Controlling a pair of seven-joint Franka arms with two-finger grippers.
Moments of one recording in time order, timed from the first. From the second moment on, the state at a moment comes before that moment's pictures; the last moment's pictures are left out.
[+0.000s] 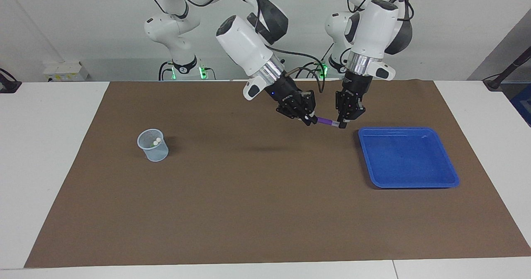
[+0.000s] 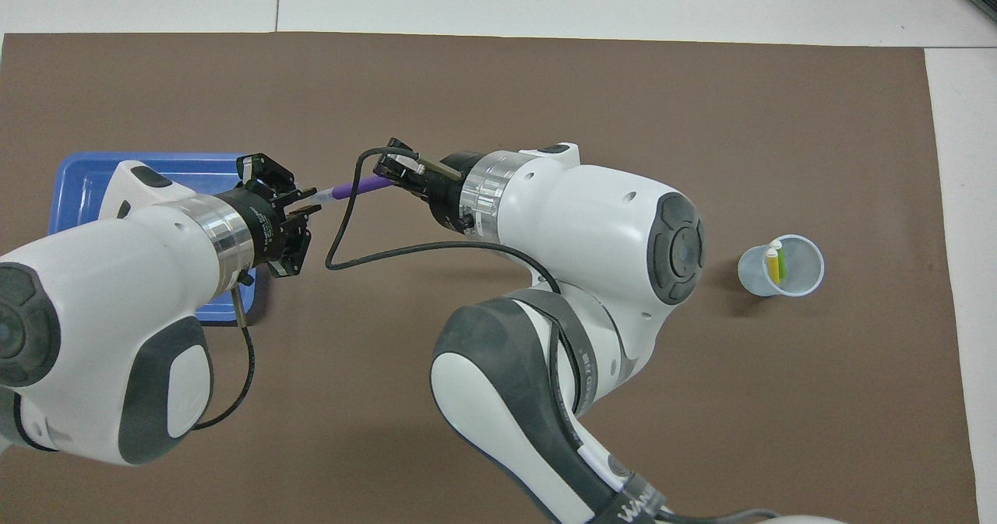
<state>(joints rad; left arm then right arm) -0.01 -0.17 -0.35 -2.17 -0.18 2.48 -1.92 0.64 0.29 0.01 -1.63 0.67 2.63 0.63</state>
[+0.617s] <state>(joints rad) -0.01 -0.17 -0.35 -2.17 -0.18 2.49 -1.92 0.64 0.29 0.01 -1.63 0.67 2.63 0.63</state>
